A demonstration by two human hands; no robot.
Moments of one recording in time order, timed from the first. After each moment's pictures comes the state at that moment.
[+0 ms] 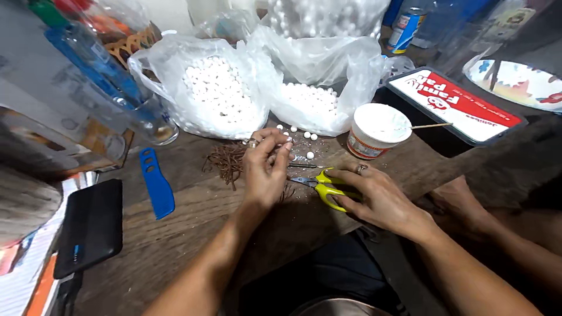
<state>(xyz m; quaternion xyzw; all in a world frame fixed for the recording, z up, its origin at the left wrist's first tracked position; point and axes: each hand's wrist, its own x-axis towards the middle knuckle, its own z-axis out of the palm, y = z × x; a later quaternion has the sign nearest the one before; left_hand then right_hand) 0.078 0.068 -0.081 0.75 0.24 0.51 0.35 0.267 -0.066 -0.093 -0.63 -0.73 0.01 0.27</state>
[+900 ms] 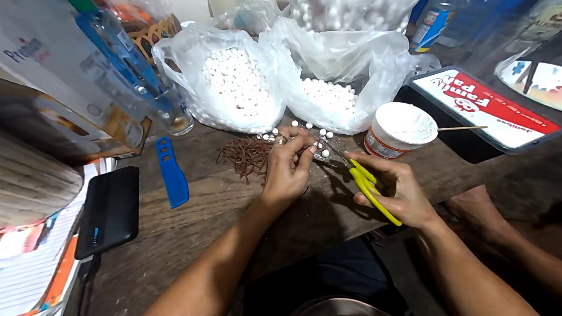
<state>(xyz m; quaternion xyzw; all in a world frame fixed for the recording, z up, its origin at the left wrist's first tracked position) 0.078 0.068 -0.083 0.79 0.23 0.47 0.32 0.268 -0.056 -0.096 -0.52 -0.62 0.24 0.54</state>
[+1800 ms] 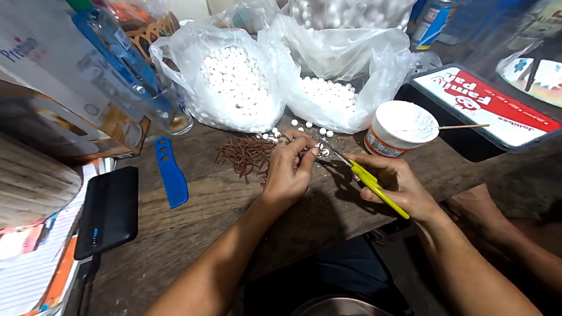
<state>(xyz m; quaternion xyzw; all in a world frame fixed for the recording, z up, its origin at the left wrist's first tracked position) 0.077 0.067 -0.083 0.80 0.22 0.44 0.33 0.278 -0.052 -0.096 -0.49 -0.61 0.32 0.53</state>
